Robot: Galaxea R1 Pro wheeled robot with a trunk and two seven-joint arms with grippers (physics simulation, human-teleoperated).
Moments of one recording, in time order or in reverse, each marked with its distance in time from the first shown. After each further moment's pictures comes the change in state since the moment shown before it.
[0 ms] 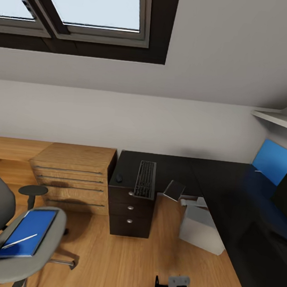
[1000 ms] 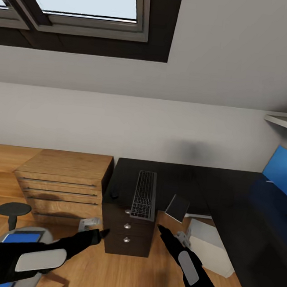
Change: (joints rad) left arm -0.397 0.454 0.264 -0.915 -0.168 0.009 0.017; right arm -0.051 -0.024 -0.002 -0.601 -1.065 0.768 0.309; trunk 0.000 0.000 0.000
